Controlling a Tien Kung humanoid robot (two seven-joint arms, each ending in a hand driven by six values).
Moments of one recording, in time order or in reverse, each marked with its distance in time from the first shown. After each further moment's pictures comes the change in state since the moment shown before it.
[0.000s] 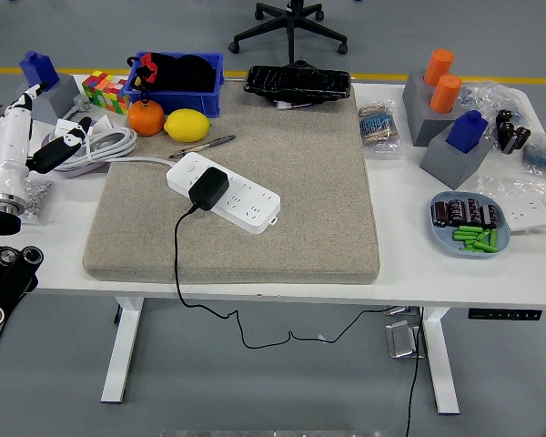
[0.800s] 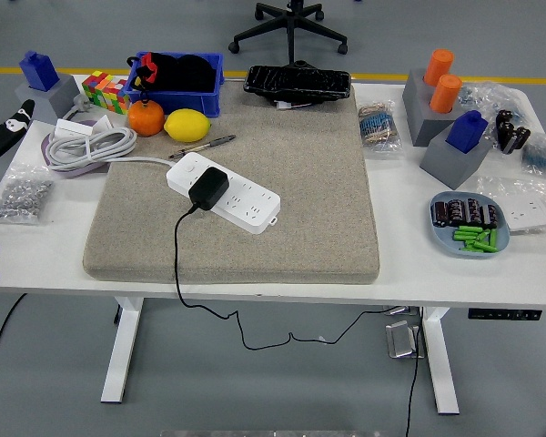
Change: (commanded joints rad) left arm 0.051 0.027 -0.172 -0.047 0.021 -0.035 0.017; right arm 0.012 -0.004 0.007 -0.001 -0.003 -0.004 0.002
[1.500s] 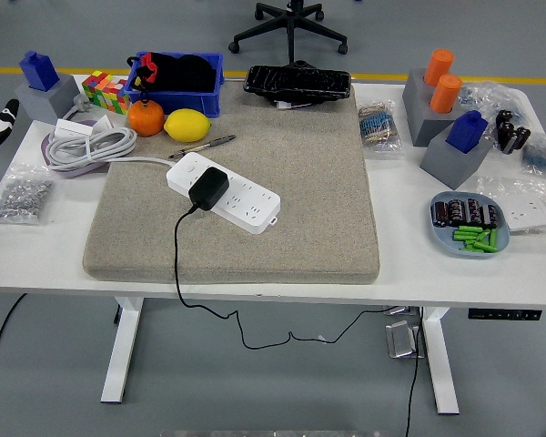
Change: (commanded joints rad) left arm 0.024 0.006 -0.034 -0.028 0.007 -0.003 0.002; right arm -0.004 0.004 0.025 0.001 -0.019 0.003 0.001
